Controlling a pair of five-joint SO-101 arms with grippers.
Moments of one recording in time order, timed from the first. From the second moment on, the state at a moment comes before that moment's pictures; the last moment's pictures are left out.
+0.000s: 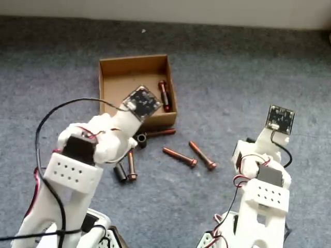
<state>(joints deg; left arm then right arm) 14.4 -41.8 35.7 77.2 -21.9 11.2 -54.3 67.8 46.4 1.0</state>
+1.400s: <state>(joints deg) 38.5 22.7 2.2 68.0 -39.3 17.7 -54.3 70.5 39.6 -2.7</state>
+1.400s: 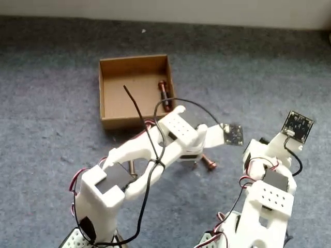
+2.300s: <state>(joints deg) 39.2 28.2 -0.7 69.7 -32.0 18.3 -54.3 70.5 39.6 -2.7</state>
